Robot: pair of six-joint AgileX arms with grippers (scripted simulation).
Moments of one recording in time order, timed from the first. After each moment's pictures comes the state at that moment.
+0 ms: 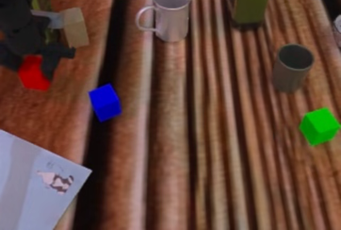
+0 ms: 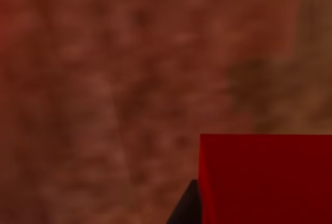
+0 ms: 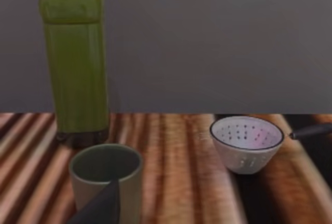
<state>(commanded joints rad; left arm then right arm) -0.04 2.35 1.94 -1.14 0.01 0.16 0.00 0.00 0.00 0.00 0.00 0.00</state>
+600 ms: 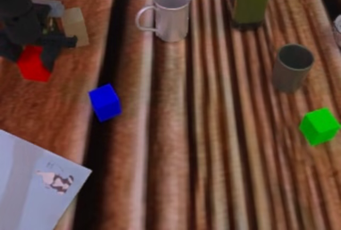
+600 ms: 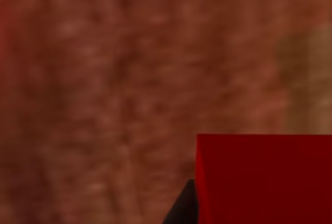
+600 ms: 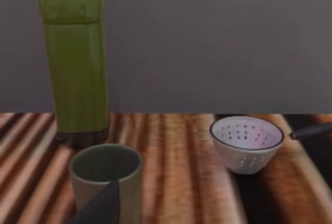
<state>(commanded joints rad) -0.07 2.31 1.97 -1.21 0.01 0.12 0.00 0.00 0.00 0.00 0.00 0.00</state>
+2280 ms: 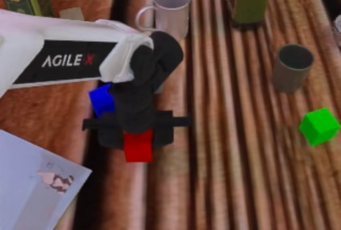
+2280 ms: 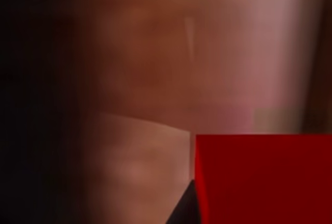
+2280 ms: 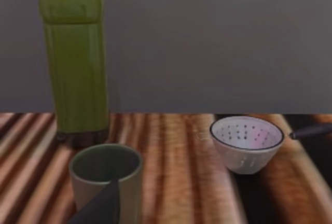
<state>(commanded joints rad) -0.63 2.04 1.34 -0.85 -0.02 -0.63 0.00 0.00 0.00 0.00 0.00 0.00</state>
